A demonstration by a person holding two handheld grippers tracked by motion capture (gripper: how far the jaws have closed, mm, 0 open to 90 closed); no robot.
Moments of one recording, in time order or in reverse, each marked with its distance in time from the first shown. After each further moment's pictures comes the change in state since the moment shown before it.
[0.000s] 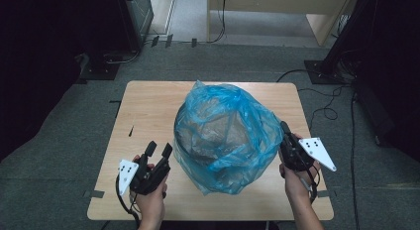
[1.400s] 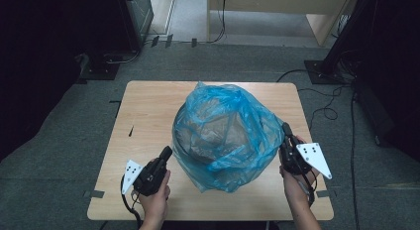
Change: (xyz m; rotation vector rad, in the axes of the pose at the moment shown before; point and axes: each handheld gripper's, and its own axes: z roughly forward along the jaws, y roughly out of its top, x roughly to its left) left arm 0.017 -0.027 -0.001 0.035 -0.116 0.009; right arm 0.005 -0.007 -0.006 -0.072 -0.066 -0.084
